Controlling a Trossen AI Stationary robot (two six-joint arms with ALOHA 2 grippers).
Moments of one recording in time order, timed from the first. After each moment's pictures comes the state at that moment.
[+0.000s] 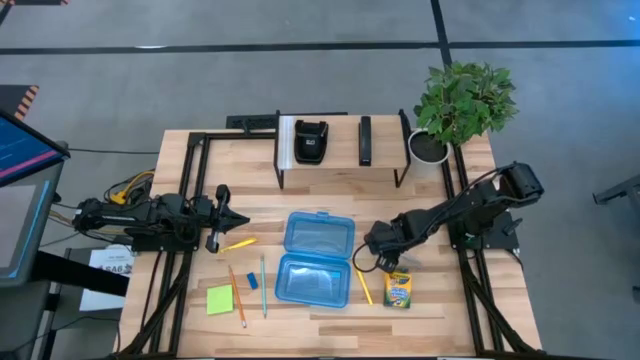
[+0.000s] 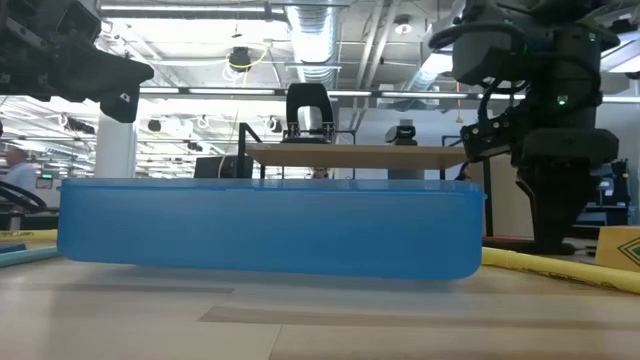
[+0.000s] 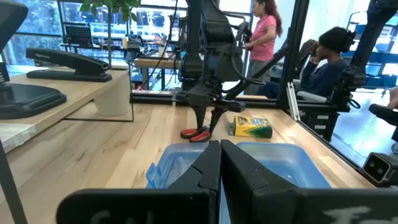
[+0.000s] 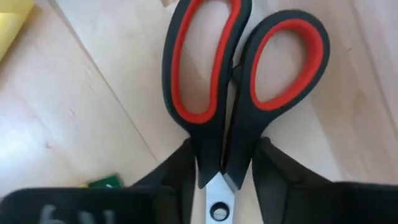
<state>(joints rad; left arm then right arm) -0.07 0.00 0.02 0.00 -0.01 -0.08 0.23 1.61 0.77 -0.67 0.11 0.72</state>
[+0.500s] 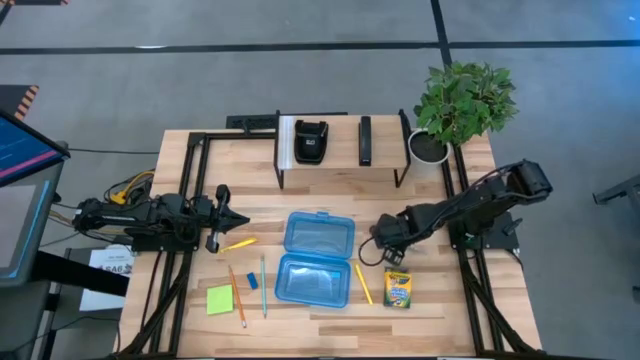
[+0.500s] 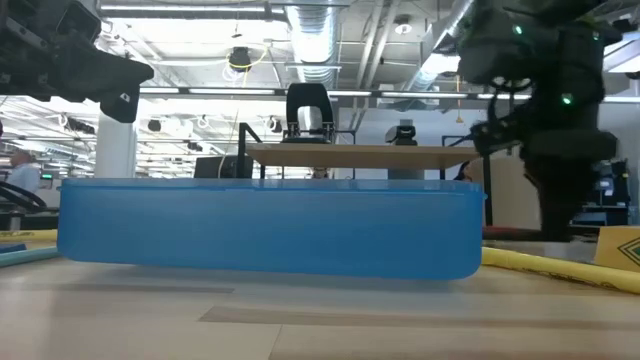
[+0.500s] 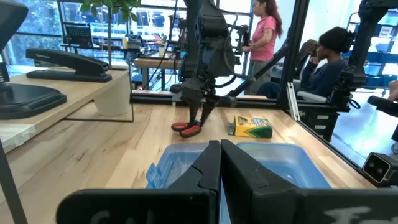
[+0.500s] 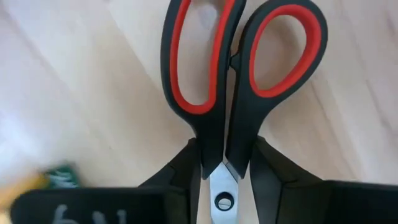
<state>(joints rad) -0.07 0.00 0.02 0.00 -0.01 -0.08 0.22 1.50 0.76 -0.76 0.12 0.74</state>
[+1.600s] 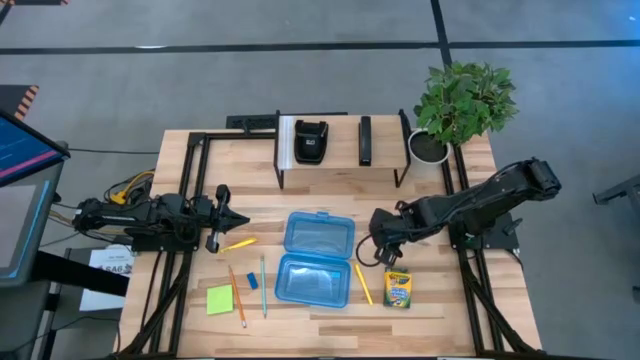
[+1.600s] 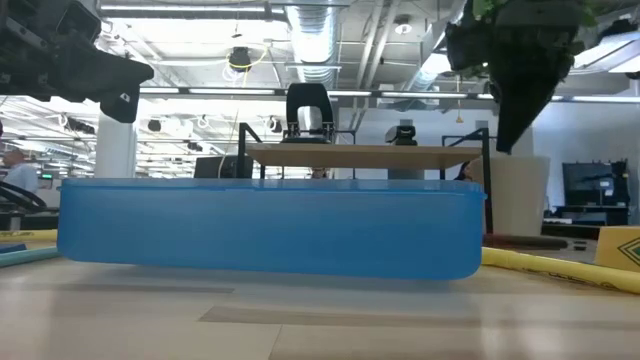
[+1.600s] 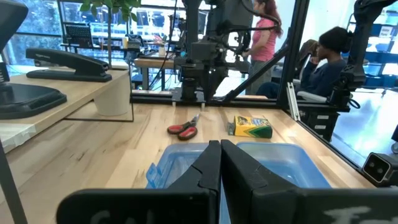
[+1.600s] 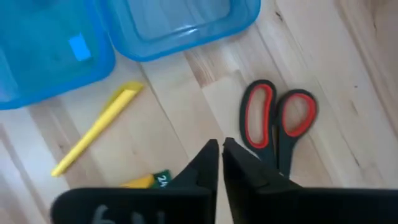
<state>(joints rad) -0.07 0.00 0.02 0.00 -0.01 -0.08 0.26 1.42 1.03 -0.89 0.16 0.72</state>
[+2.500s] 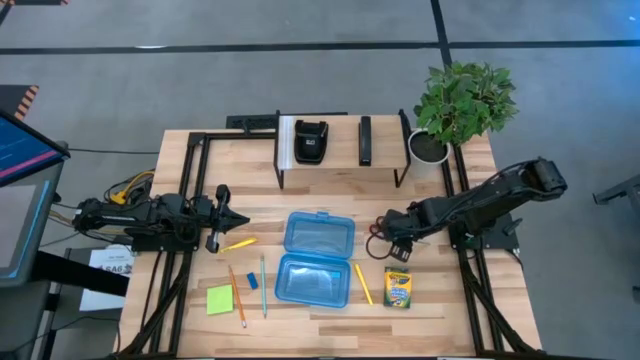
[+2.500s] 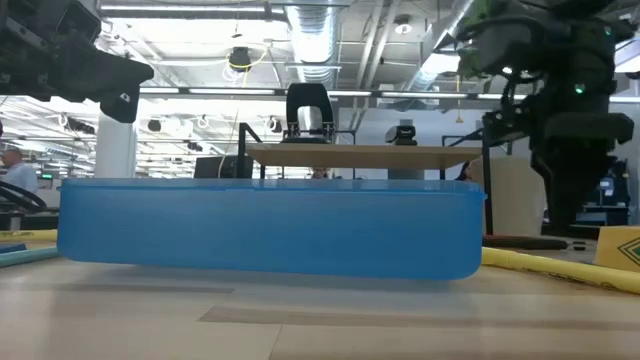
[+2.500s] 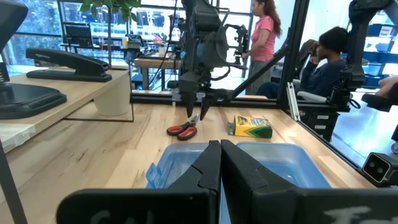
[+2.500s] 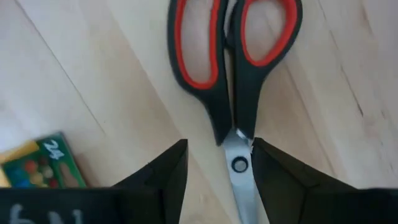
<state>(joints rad) -0.07 0.00 0.02 0.00 -0.01 -0.07 0.19 1.36 0.67 -0.73 0.08 0.67</state>
